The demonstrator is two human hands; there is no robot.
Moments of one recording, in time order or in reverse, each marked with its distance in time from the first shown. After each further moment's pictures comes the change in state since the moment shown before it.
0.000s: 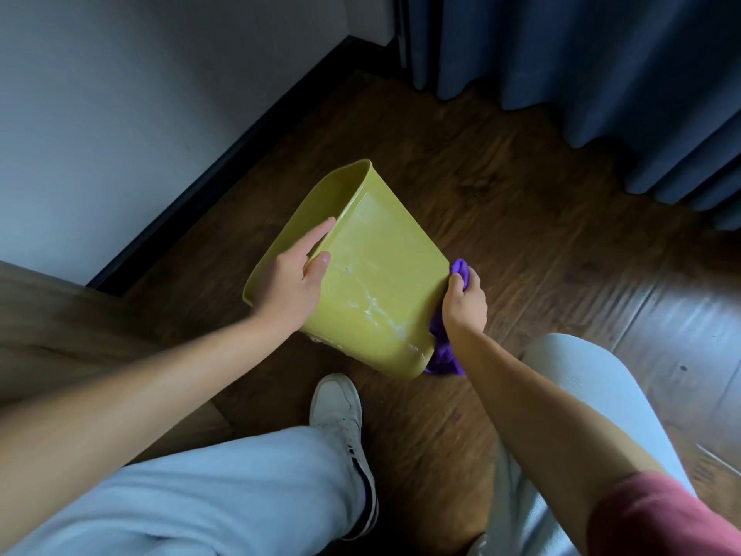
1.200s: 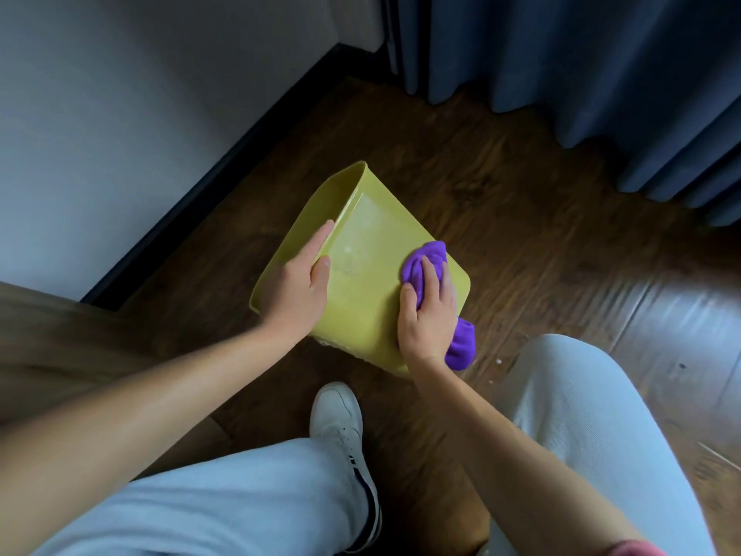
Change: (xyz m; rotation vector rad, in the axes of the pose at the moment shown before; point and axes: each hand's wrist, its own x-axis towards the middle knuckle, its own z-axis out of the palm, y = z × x) left_hand 0.008 0.007 0.008 0.121 0.000 0.021; right_hand -0.065 -0.018 0.023 -0.067 0.056 -0.420
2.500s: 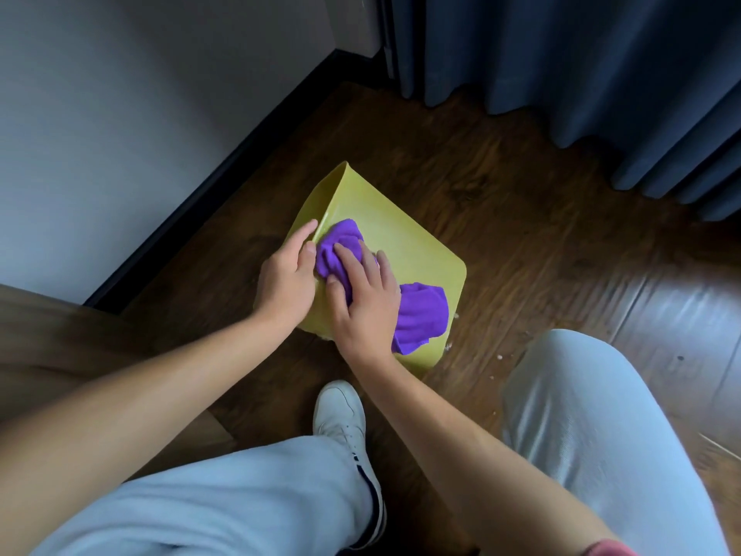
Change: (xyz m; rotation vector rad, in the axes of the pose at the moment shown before) left_hand 0.009 -0.011 -0.003 -0.115 0.095 -0.108; right_hand -0.046 -0.081 0.030 0.027 -0.066 -0.276
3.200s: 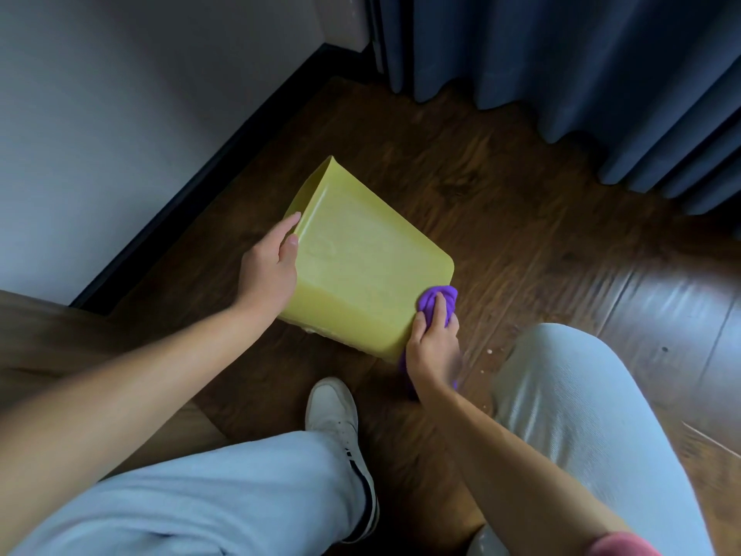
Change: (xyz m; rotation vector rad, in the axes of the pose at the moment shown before) left_hand 0.009 -0.002 -0.008 -0.070 -0.063 -0.055; right_hand -0.025 0.135 -0.042 -0.232 -0.010 0.493
